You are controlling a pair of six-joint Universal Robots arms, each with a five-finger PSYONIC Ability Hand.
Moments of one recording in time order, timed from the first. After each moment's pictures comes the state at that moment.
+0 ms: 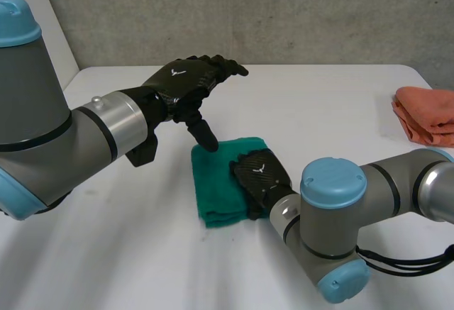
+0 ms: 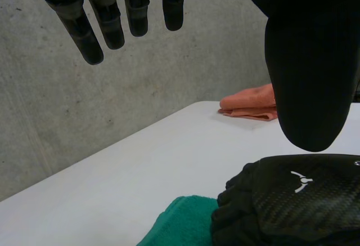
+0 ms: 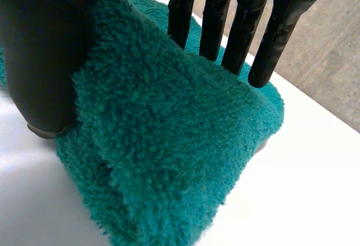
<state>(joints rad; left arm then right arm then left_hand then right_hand) 4.23 -1.89 -1.24 2.98 -1.17 3.16 2.25 -0.87 1.48 -0.33 1.51 2.83 0.20 0.20 0.21 0.20 0.05 0.44 0.51 0.51 0.51 0.30</state>
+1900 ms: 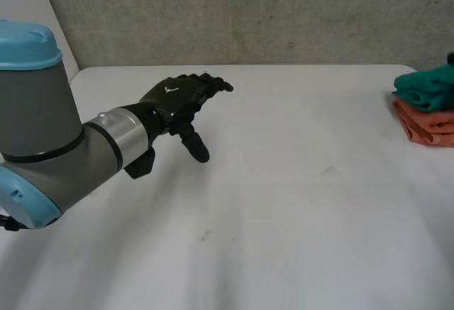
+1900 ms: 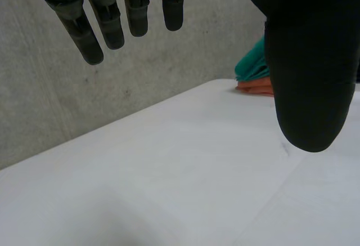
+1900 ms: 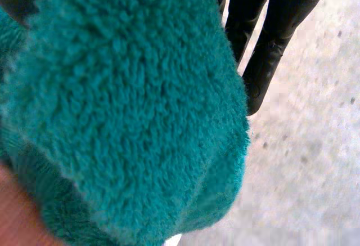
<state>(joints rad) 4.23 -1.93 -1.29 3.00 -1.25 3.16 1.23 -0.33 0.27 -0.22 0.74 2.84 0.20 0.21 0.21 0.21 0.05 0.93 1.16 1.16 1.19 0.93</state>
